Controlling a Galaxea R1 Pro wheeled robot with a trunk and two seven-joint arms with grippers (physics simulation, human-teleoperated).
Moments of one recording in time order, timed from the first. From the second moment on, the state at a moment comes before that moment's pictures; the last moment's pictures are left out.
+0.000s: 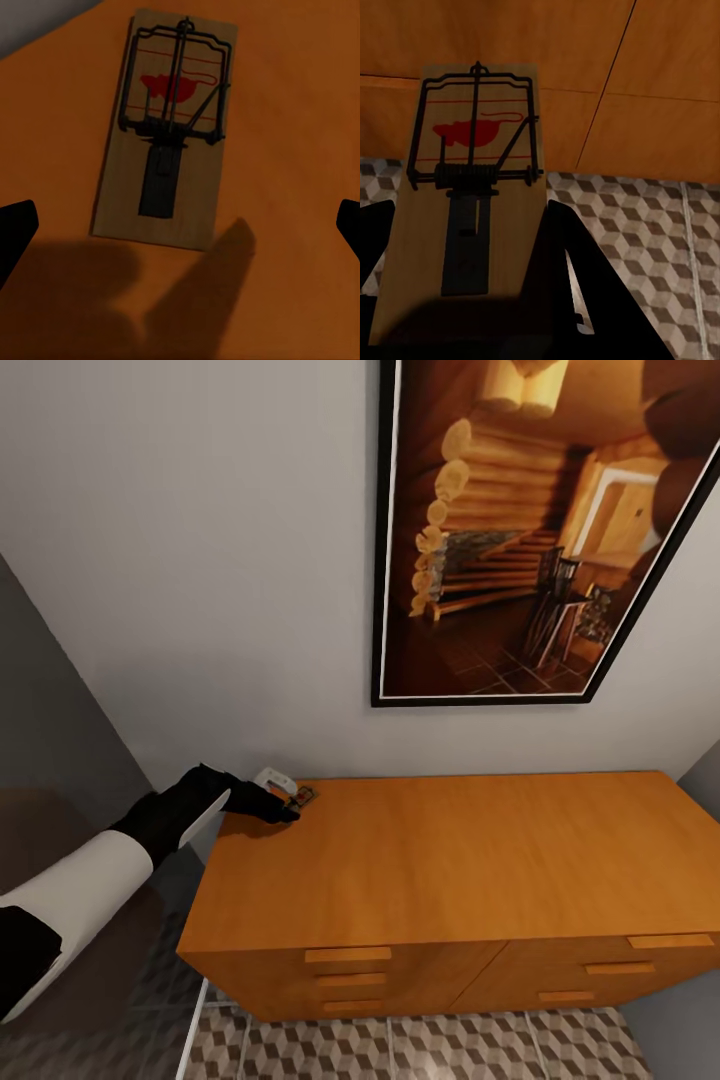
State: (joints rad) left arm -1.12 0.24 -0.72 -0.68 0.32 0.64 -0.48; right arm -0.08 0.07 0.42 -0.02 -0.10 -1.03 -0.26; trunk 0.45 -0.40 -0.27
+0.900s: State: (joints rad) left arm -1.12 0.24 -0.72 -0.67 0.32 0.64 -0.48; right arm -0.08 0.07 0.42 -0.02 -0.10 -1.03 -0.26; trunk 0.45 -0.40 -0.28
